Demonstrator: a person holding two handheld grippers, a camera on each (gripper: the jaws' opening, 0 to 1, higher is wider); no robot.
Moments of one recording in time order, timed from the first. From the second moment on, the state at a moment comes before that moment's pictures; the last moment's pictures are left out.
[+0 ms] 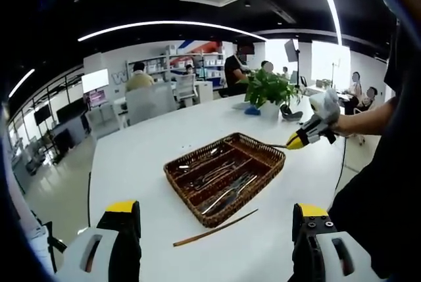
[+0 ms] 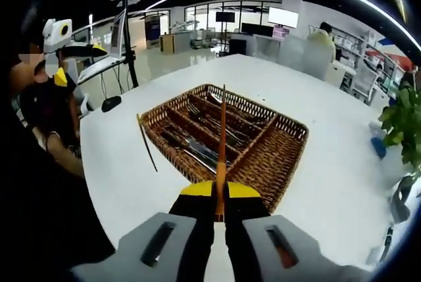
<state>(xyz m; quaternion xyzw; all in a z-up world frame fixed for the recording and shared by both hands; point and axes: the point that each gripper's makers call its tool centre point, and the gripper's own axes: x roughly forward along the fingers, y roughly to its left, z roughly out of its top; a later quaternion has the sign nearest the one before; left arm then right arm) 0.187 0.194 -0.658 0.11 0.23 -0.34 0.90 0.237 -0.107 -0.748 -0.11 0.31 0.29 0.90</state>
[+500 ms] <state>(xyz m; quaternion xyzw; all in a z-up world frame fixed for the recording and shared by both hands) 0.192 0.191 -0.658 0.11 0.23 -0.35 0.90 0.256 -0.158 -0.746 -0.08 0.32 0.17 0.93</state>
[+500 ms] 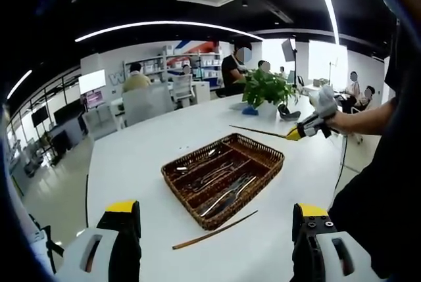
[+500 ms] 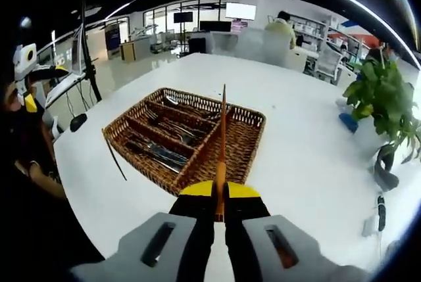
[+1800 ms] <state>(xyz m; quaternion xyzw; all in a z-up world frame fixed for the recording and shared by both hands) 0.201 0.206 -0.666 0.11 0.25 -0.34 0.90 0.300 -0.156 -0.746 -0.04 0.34 0.13 0.93</state>
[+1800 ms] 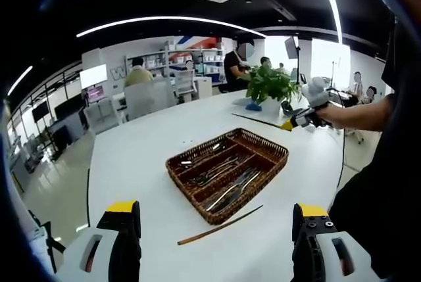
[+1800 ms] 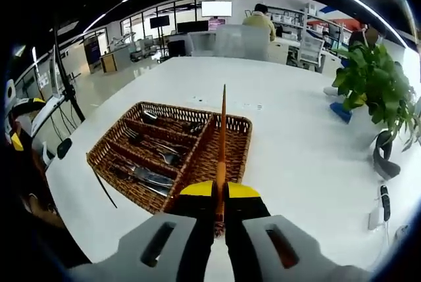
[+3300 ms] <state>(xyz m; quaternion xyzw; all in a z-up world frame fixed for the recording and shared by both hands) 0.202 0.223 -0.676 0.10 0.26 -0.33 0.90 0.294 -0.145 -0.807 -0.02 0.39 0.10 0.91</state>
